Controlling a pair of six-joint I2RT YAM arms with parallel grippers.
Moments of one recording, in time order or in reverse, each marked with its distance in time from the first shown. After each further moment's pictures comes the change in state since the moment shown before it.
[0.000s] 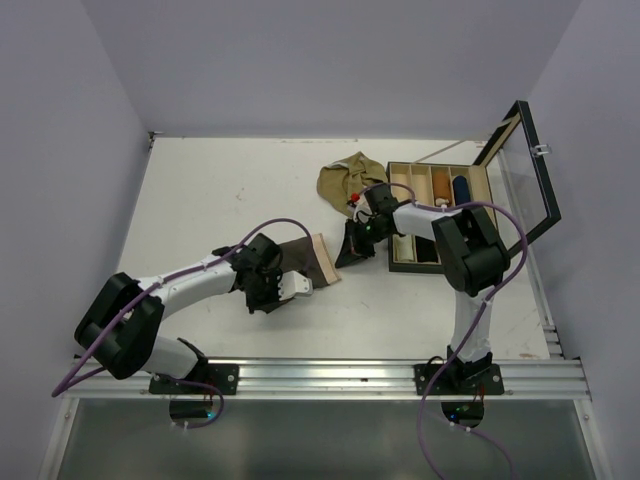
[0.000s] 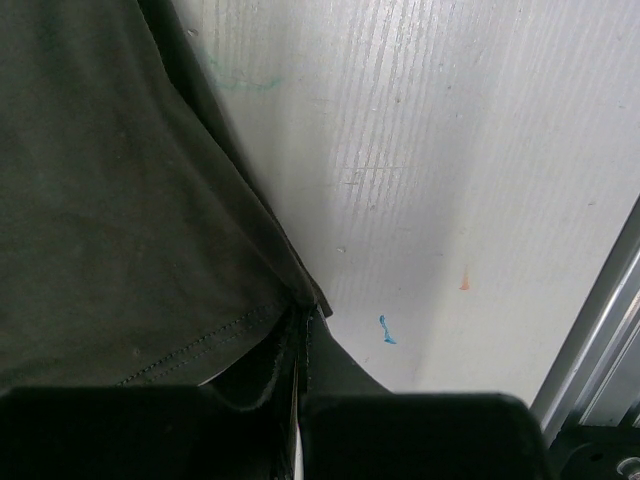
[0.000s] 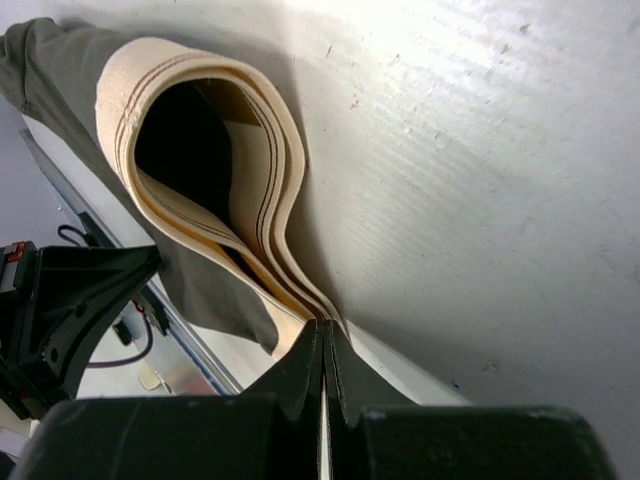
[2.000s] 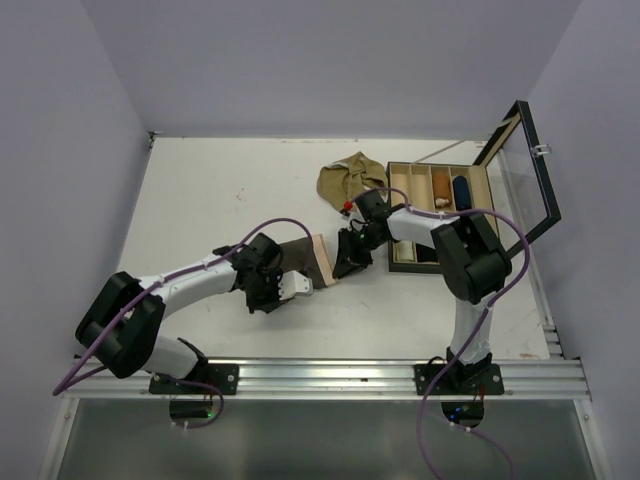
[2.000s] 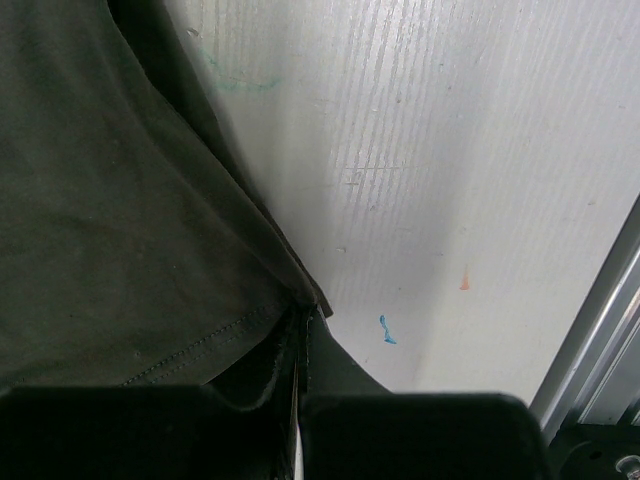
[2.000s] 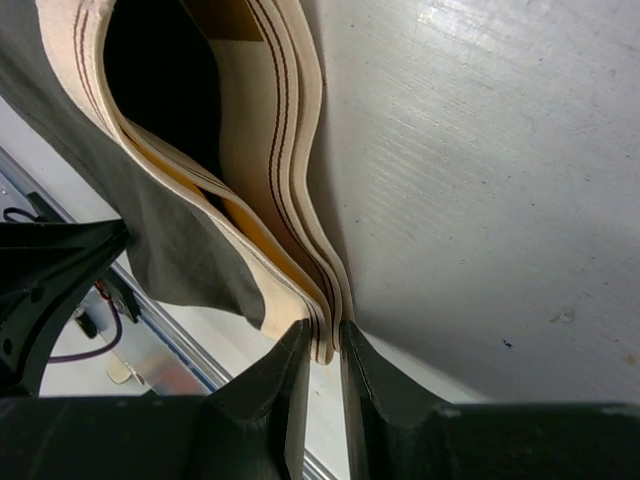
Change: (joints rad) left arm 0.000 0.008 0.008 -0.004 0.001 0.000; right arm 0.069 -0.055 -0.028 -0.070 0.086 -0.004
